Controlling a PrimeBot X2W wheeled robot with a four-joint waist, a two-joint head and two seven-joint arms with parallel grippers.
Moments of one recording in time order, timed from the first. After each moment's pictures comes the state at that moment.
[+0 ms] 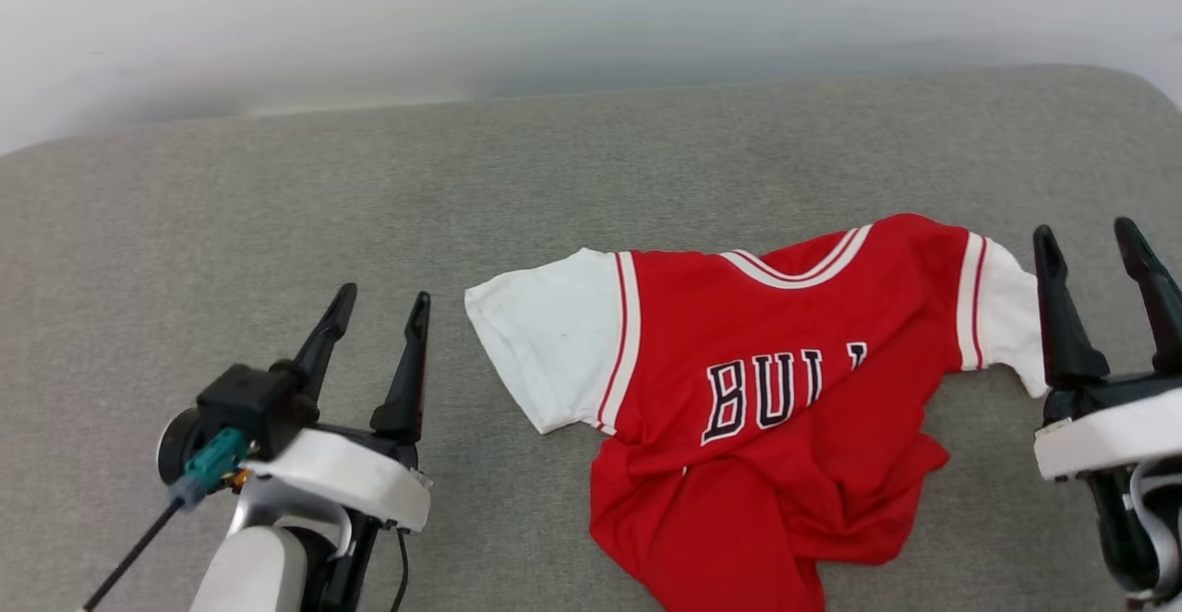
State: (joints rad) left arm -0.15 0.16 -0.11 0.03 -0.28 -0.13 -0.14; right arm -0.20 -0.27 -0.03 0.05 0.30 0.13 -0.12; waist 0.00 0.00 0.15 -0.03
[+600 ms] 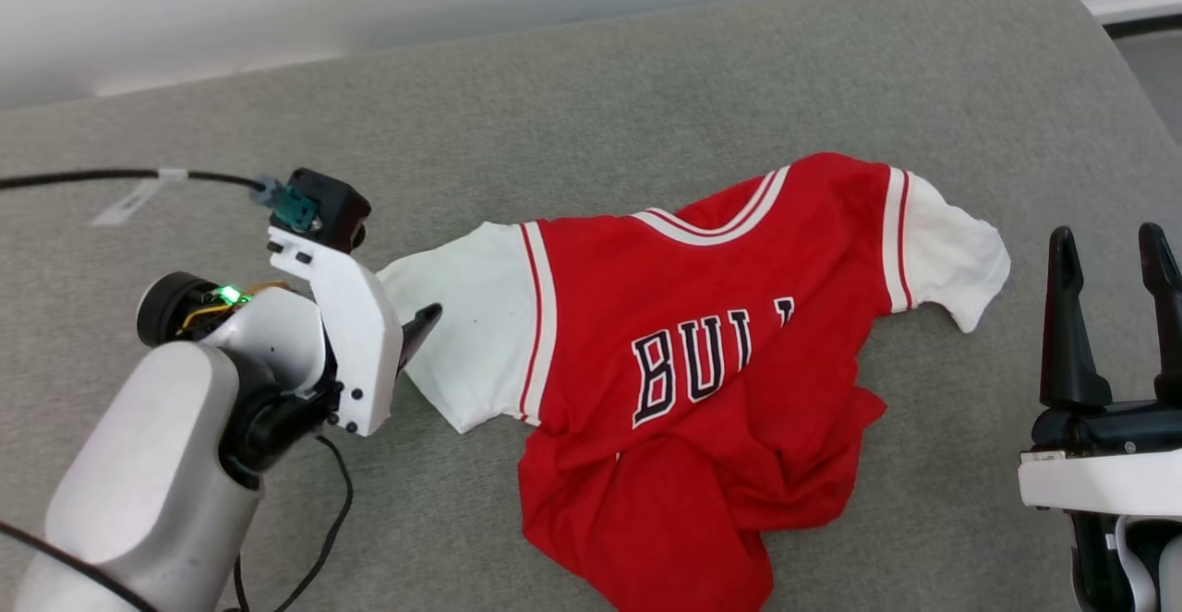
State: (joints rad) left arm -0.53 0.45 -0.36 0.12 -0.60 -0.13 0.74; right arm -0.09 -0.09 -0.11 -0.16 0.21 0.13 -0.20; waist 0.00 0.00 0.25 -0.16
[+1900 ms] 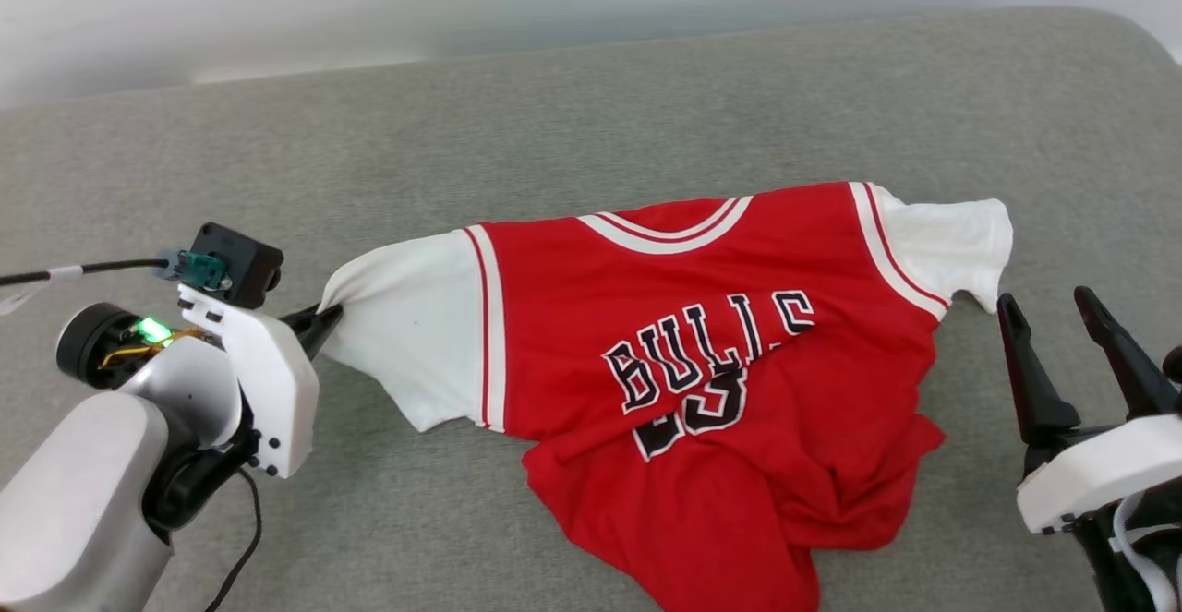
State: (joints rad) left arm -0.48 0.66 -0.49 0.19 -0.67 -0.13 0.42; right arm -0.08 -0.18 -0.08 -0.08 0.25 0.13 0.09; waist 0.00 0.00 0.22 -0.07
